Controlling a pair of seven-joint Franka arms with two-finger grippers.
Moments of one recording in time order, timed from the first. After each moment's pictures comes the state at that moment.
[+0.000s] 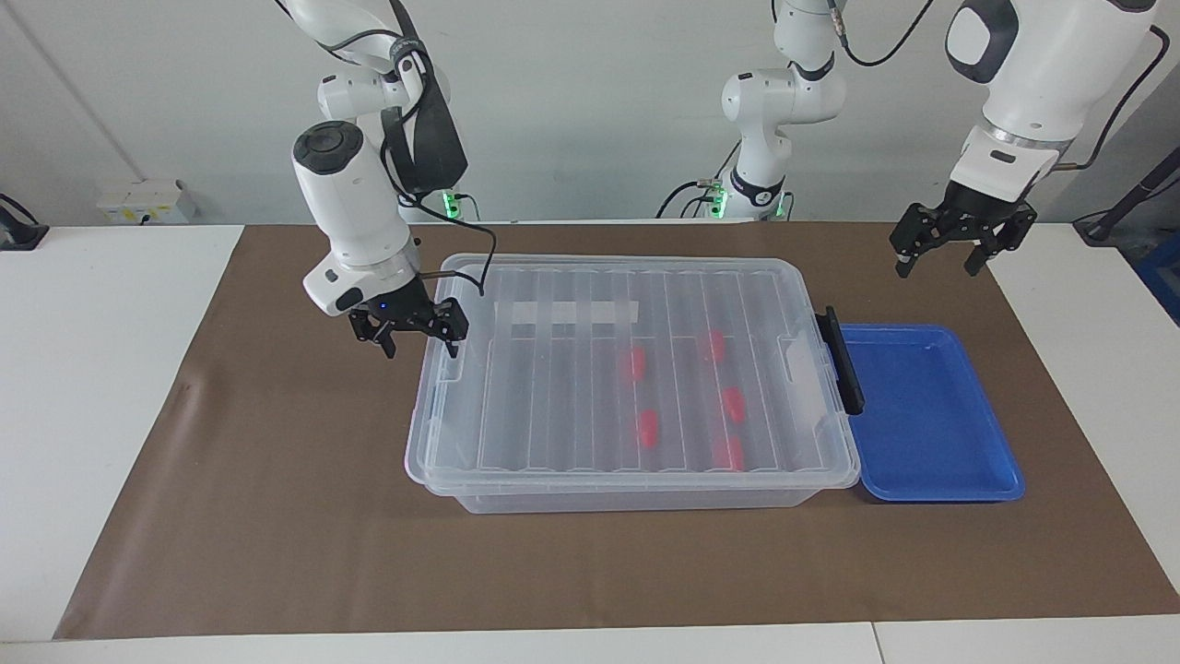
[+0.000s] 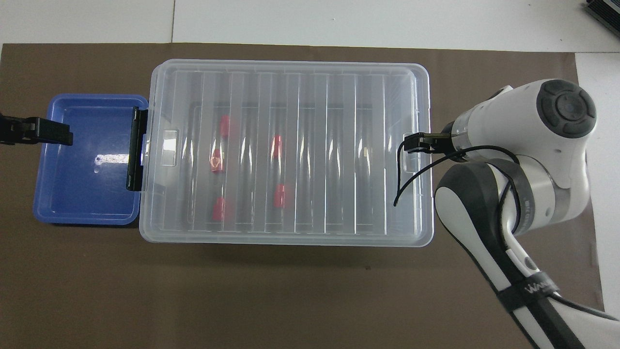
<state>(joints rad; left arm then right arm) -0.02 -0.01 -0.02 -1.62 0.02 1.72 0.03 0.23 0.13 -0.02 -1.86 0.05 2.09 0.27</state>
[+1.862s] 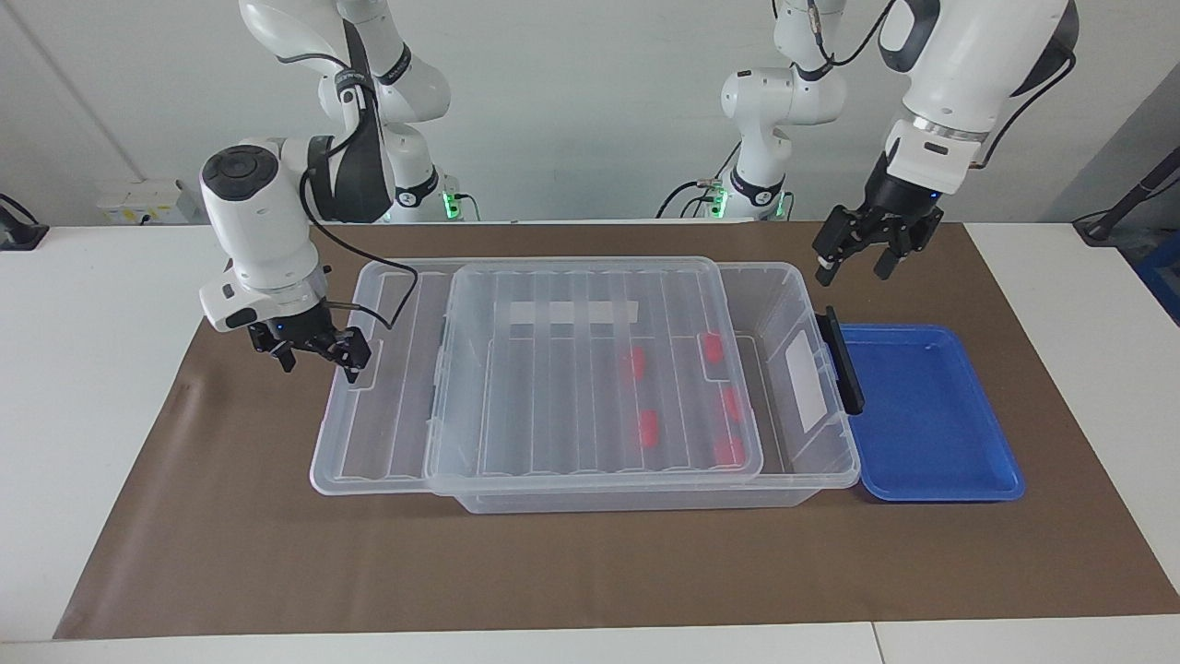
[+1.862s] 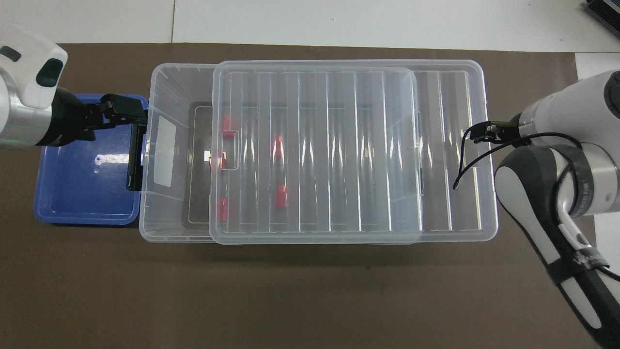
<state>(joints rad) -0.16 -0.01 -0.08 -1.64 -0.07 1.84 -0.40 0.04 0.14 -0.03 -1.86 -0.12 2.09 0.27</state>
